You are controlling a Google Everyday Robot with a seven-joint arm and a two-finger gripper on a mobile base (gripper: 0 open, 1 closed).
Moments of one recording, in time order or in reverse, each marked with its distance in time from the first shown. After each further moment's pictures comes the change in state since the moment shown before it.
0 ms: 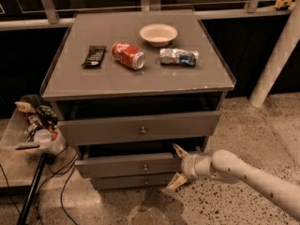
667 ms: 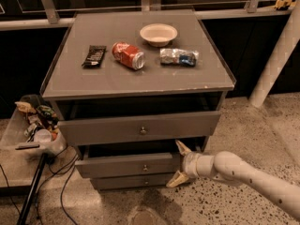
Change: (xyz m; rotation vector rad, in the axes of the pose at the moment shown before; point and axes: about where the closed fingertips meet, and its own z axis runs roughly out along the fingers) arm -0.018 -0.010 -0.022 0.091 0.021 -0.031
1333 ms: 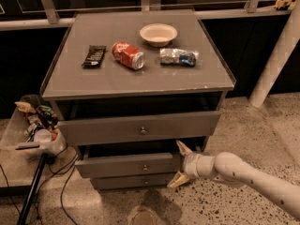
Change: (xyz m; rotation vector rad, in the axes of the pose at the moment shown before) arm 0.001 0.001 -0.004 0.005 0.018 0.001
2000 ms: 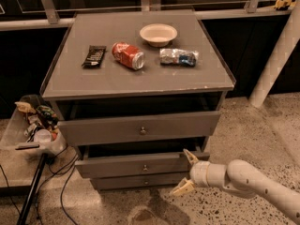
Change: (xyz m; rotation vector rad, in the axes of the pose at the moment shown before) arm 0.001 0.031 -0.031 -0.059 -0.088 0.290
